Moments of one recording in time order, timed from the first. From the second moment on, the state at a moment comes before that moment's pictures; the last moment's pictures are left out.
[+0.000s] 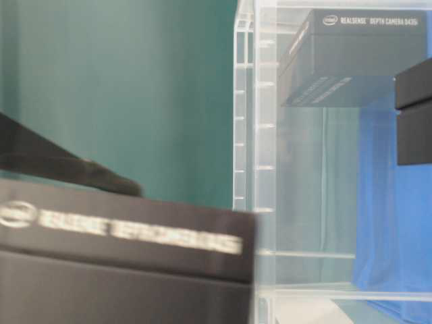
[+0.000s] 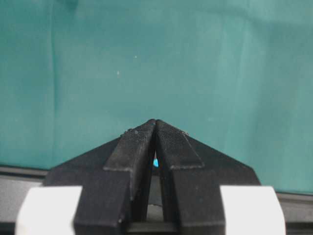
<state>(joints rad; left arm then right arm) 0.02 -0.71 0.45 0.04 1.45 -0.09 0.29 0.52 -0.85 -0.28 1.72 1.90</state>
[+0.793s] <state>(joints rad) 0.02 -0.71 0.45 0.04 1.42 -0.09 0.26 0.62 -0.62 -0.15 1.45 1.97</state>
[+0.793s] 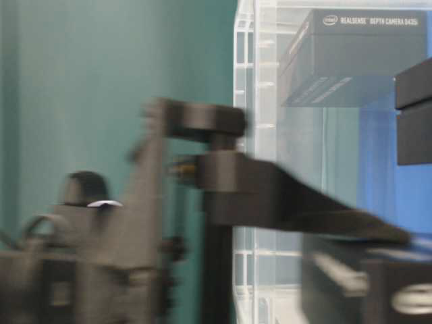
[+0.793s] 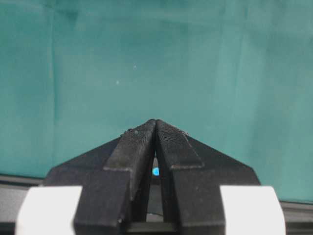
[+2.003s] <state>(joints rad) 0.02 -0.71 0.45 0.04 1.41 -0.09 0.24 0.62 -0.52 -0.10 1.31 1.97</state>
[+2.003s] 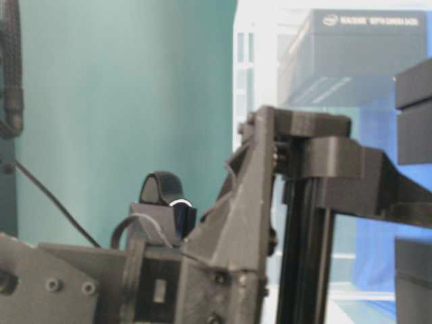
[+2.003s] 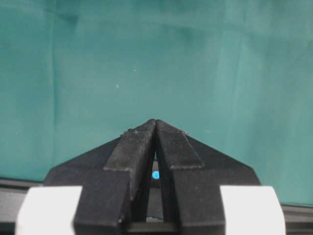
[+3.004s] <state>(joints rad) 0.02 -0.71 0.45 0.04 1.41 -0.10 0.25 0.51 -0.64 -0.17 1.62 1.88</state>
